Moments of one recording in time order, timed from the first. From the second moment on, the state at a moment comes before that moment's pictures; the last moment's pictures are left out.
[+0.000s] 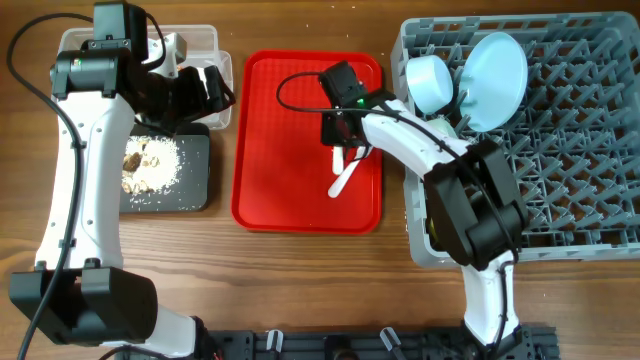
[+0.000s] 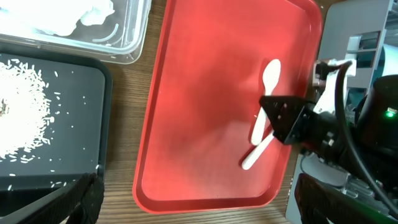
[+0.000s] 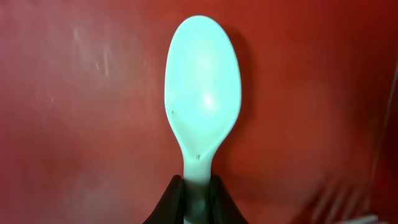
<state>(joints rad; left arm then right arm) 0.03 1.69 1.70 -1.24 0.34 -0.24 0.52 2.16 1.54 -0.62 0.01 0.53</state>
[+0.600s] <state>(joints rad) 0.03 1.69 1.70 -1.24 0.34 -0.24 0.32 1.36 1.55 -1.33 0.28 0.72</state>
